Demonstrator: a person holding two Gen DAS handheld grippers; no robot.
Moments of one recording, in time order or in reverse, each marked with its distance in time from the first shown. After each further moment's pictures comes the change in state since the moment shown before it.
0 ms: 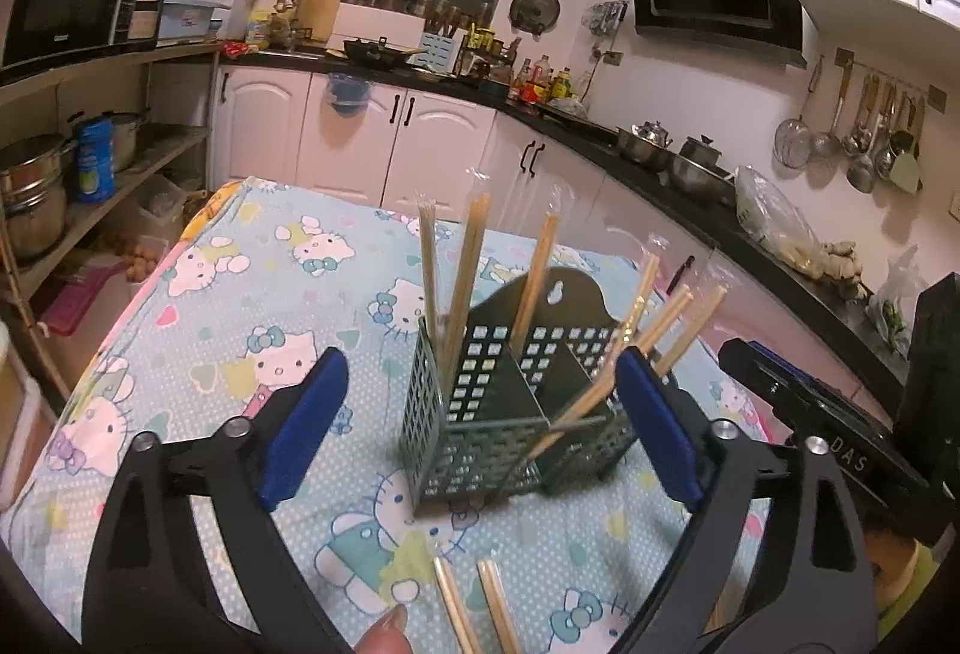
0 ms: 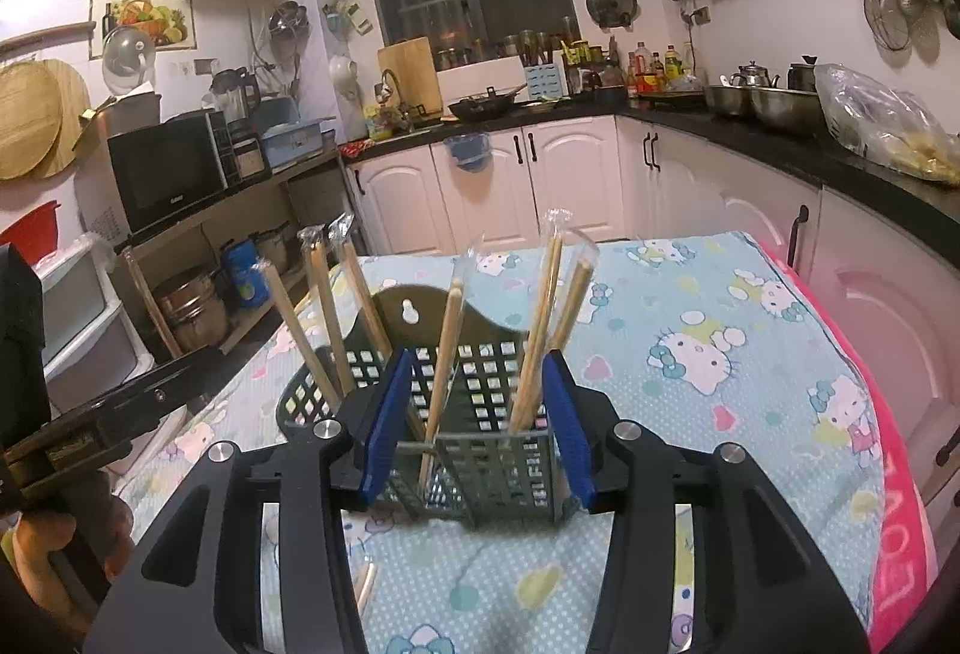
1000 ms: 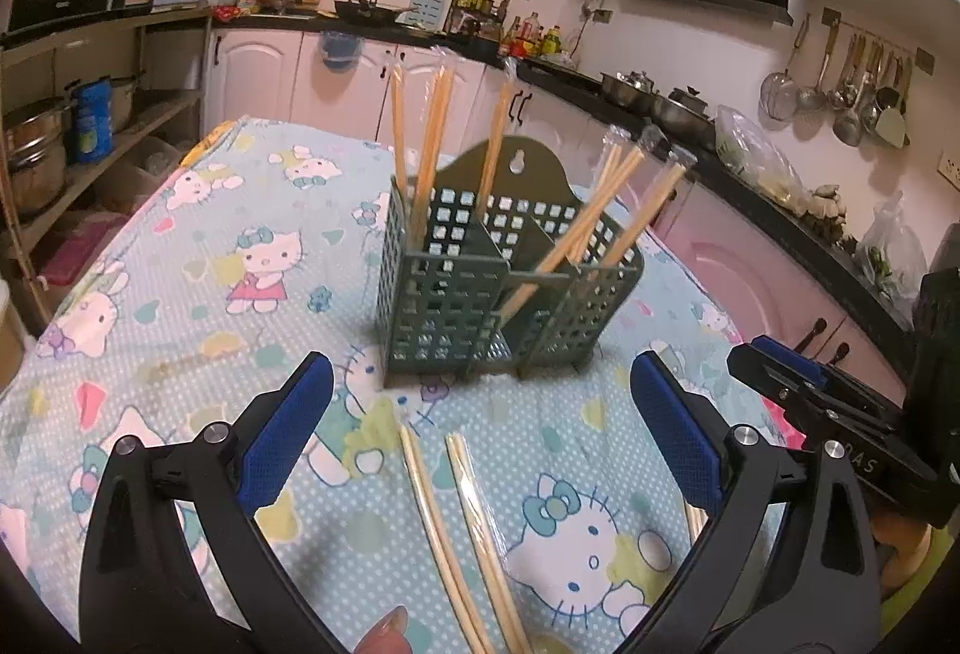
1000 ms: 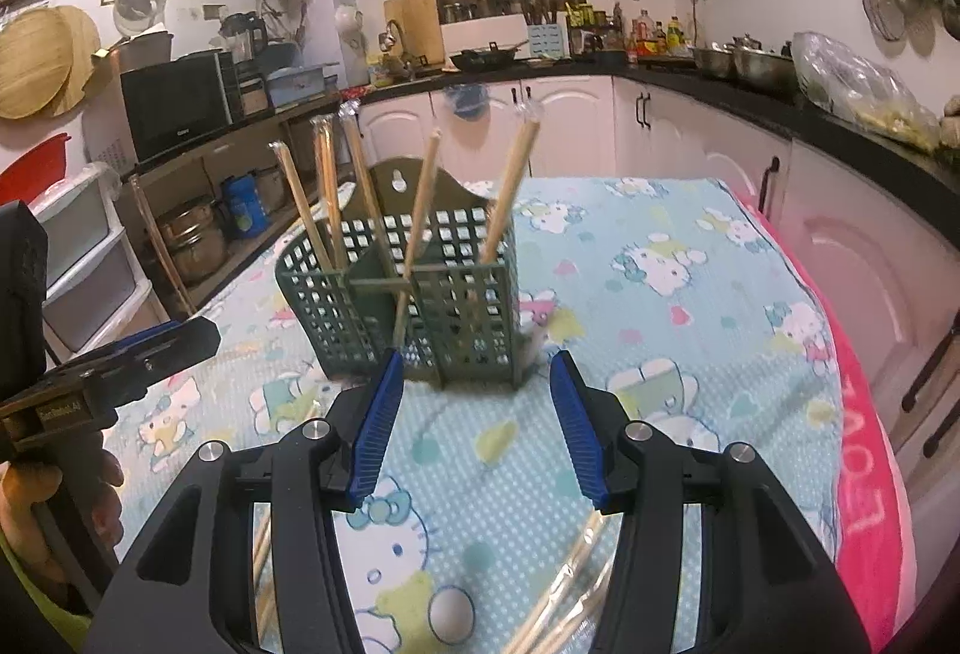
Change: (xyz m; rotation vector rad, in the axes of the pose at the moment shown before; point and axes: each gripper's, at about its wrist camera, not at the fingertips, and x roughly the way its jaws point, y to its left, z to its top) left arm -0.020 -0.018 -0.065 0.006 0.098 -0.015; right arm -0.049 -0.014 -0.063 -0.046 0.115 -0.025
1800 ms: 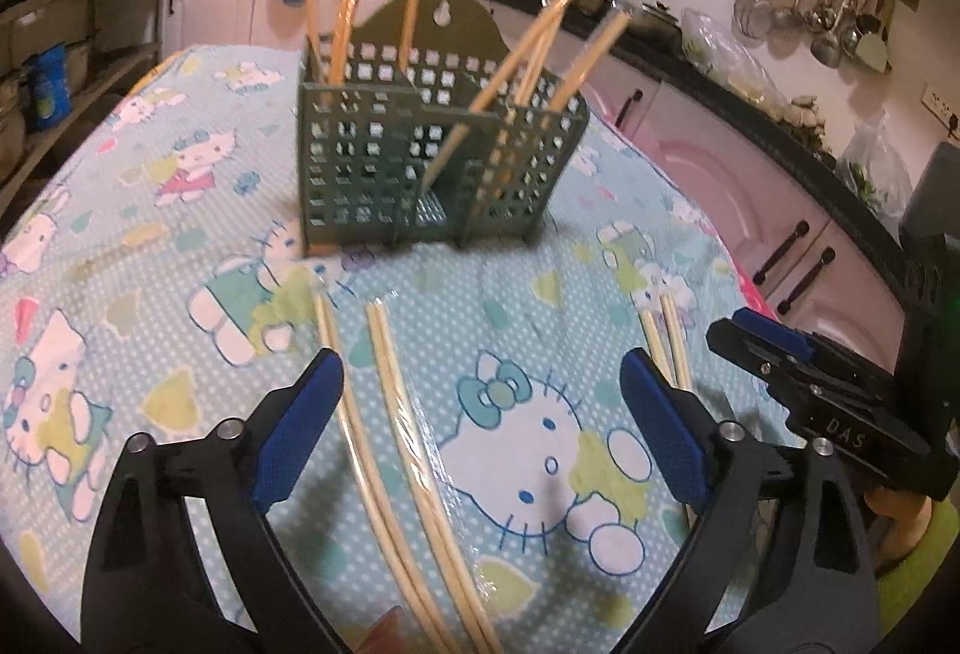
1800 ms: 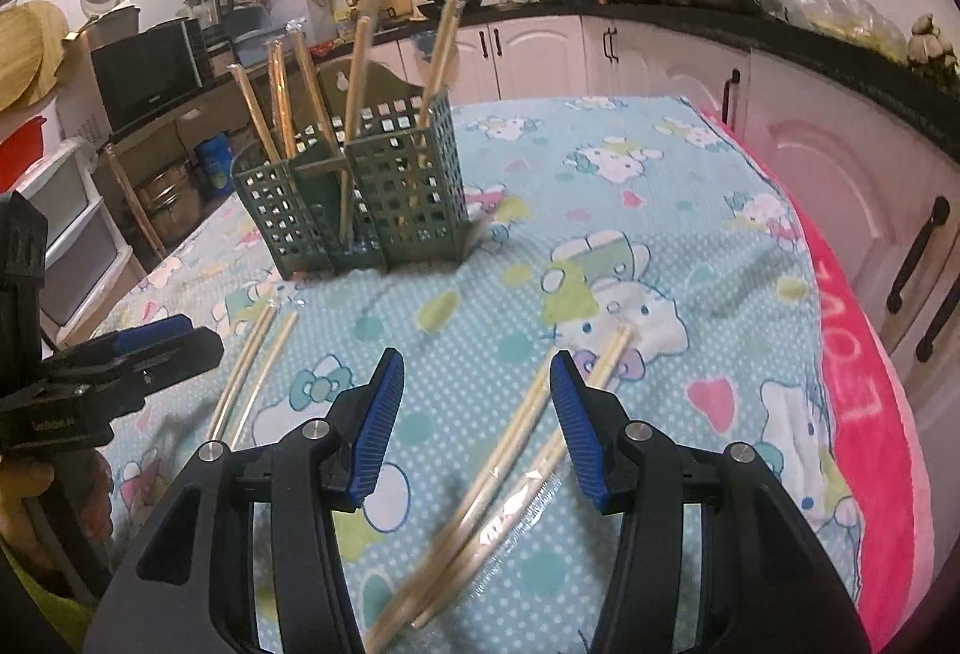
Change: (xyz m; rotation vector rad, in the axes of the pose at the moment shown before) left arm 0.026 -0.029 -0.055 0.048 0.185 -0.063; right arm -0.005 -0.031 -0.057 0.054 0.125 -0.038
